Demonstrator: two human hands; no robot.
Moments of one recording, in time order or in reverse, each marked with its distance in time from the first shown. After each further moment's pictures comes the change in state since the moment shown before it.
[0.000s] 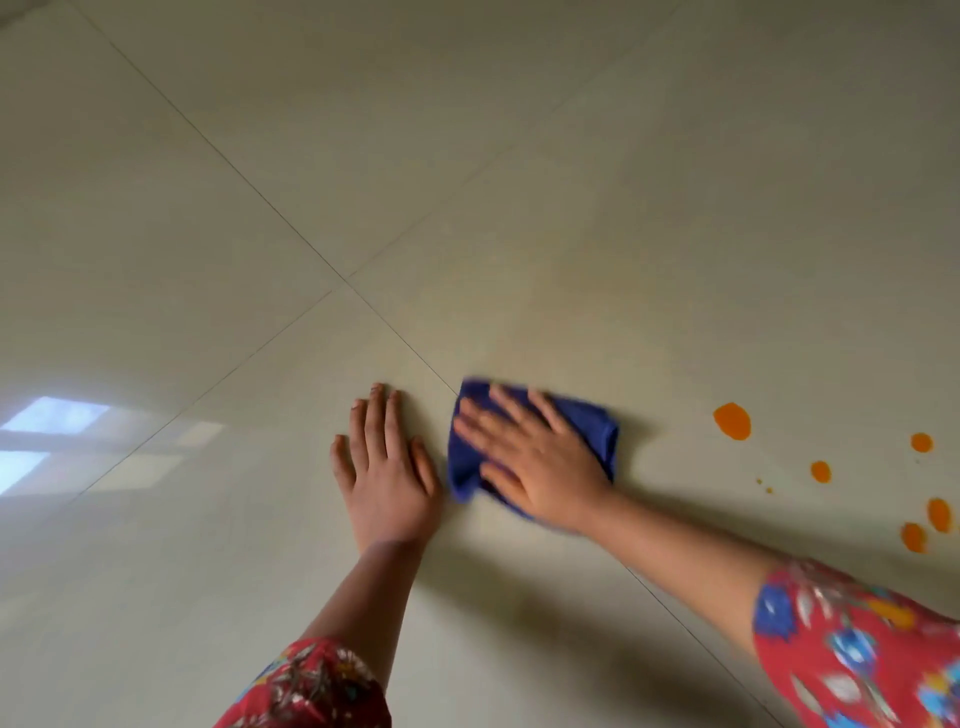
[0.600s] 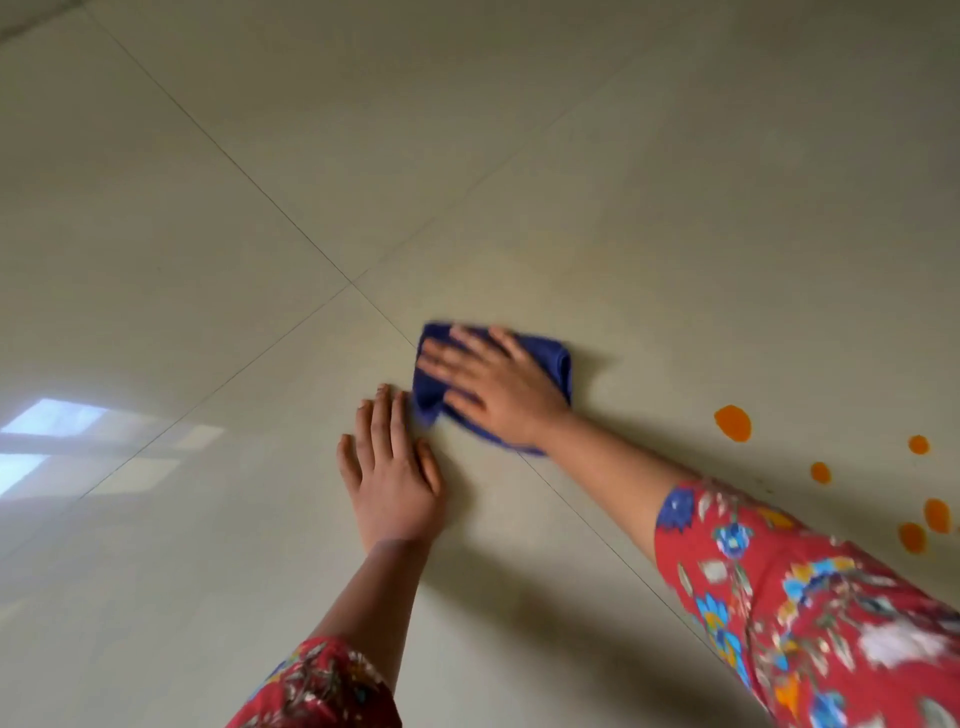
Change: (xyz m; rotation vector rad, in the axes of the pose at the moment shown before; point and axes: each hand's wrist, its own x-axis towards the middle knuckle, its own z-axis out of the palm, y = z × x) left_hand 0.000 0.000 -0.002 -0.016 -0.007 0.008; right_hand 0.086 0.021 -0.008 0.070 0.032 -0.038
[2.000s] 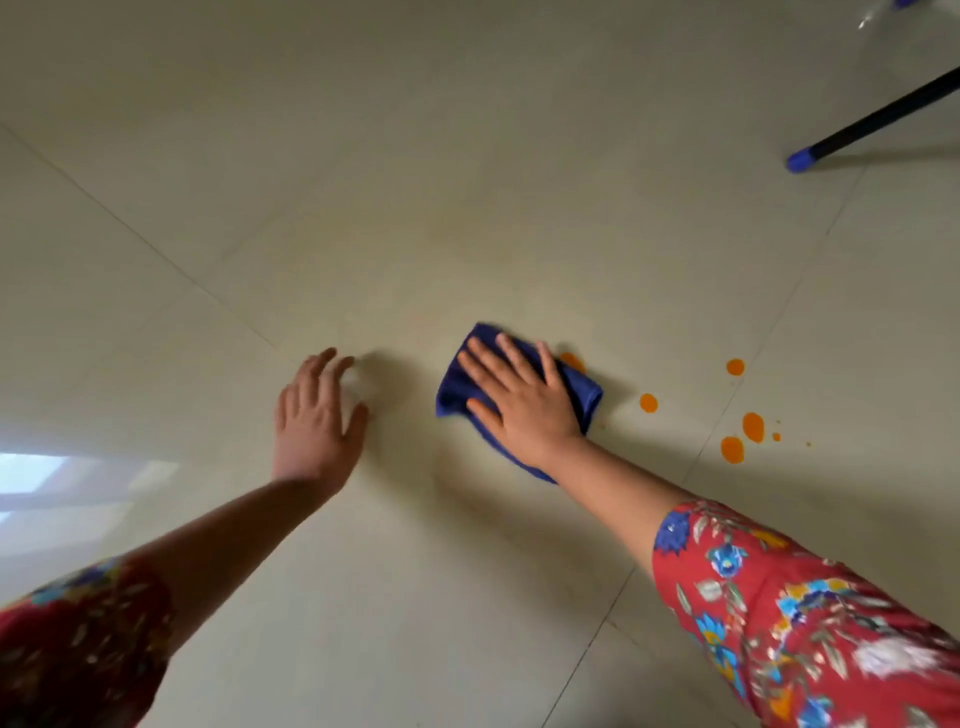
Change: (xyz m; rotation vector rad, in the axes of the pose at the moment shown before) left_hand -0.004 0.076 -0.011 -0.052 -0.135 0.361; right_hand -0.181 0.071 -0.006 -0.136 0.041 0.436
